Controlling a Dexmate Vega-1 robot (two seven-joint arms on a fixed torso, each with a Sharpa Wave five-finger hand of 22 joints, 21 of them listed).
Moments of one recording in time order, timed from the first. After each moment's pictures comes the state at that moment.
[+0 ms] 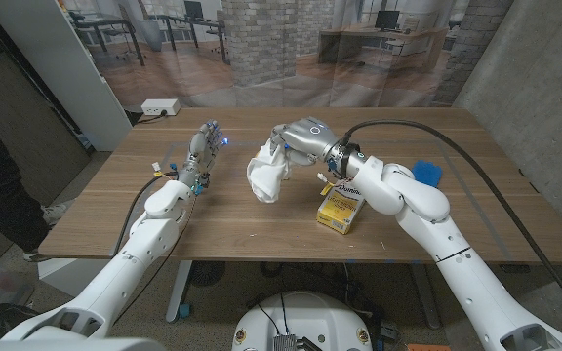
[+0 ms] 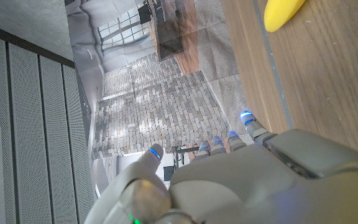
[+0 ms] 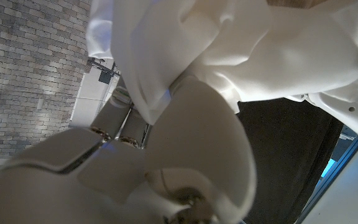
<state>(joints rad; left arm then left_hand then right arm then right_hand) 0.92 0.46 0.20 -1.33 -0.59 -0.27 -0.14 0.00 0.06 0.49 0.19 0.31 -0.17 0.01 0.18 0.17 -0.17 -0.01 0.20 0.18 -0.17 0.02 0.19 0.18 -0.17 0.05 0.55 0.19 -1.00 -0.33 -0.29 -1.95 -1.15 0.54 0.04 1.50 0.11 0.29 -0.15 0.18 0.99 0.07 0.46 0.24 0.69 0.01 0.76 0.37 0.87 0.00 0.48 0.70 0.87 -0.07 0.98 0.34</state>
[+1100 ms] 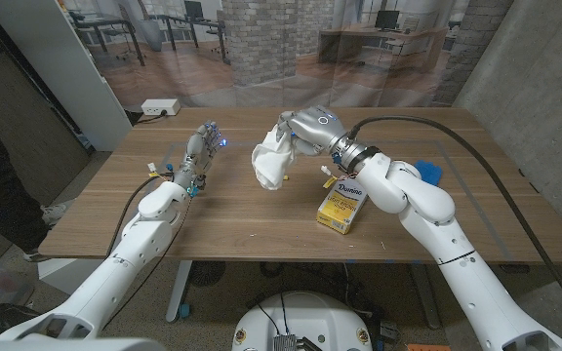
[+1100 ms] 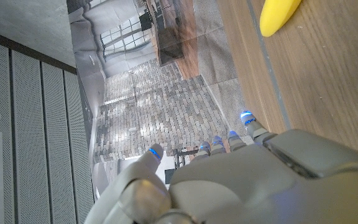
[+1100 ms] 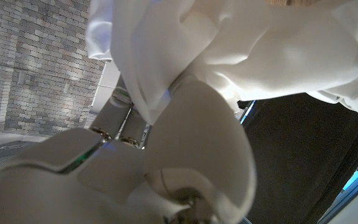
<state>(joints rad) 0.95 0.50 0.19 -1.37 -0.61 -0.25 -0.16 0.00 0.06 0.49 0.19 0.31 -0.17 0.01 0.18 0.17 -0.17 -0.01 0.20 0.18 -0.17 0.02 0.19 0.18 -0.17 0.05 0.55 0.19 -1.02 -0.31 -0.27 -2.00 -1.20 0.48 0.00 1.51 0.10 0.29 -0.15 0.18 0.99 0.07 0.45 0.25 0.69 0.01 0.77 0.37 0.87 0.00 0.45 0.72 0.86 -0.06 1.02 0.32</state>
